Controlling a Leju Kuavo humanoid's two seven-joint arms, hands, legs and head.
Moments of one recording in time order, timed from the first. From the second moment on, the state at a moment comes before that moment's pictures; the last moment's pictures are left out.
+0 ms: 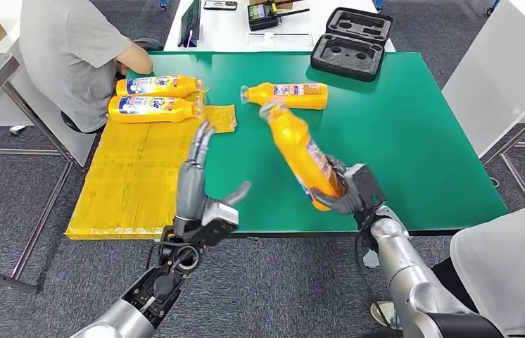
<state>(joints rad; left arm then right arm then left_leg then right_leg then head) -0.48 -0.22 -0.53 -0.87 -0.41 0.64 -0.70 -0.59 -0.04 -0.01 -0.52 0.39 0.24 -0.70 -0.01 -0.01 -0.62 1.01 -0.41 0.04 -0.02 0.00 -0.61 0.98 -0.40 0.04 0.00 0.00</state>
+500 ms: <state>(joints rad) -0.46 -0.25 -0.45 -0.83 0.20 -0.08 -0.68 -0.46 0.00 0.08 -0.79 0.12 0.35 -0.70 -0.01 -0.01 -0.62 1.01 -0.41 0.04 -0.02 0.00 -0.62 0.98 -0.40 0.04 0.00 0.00</state>
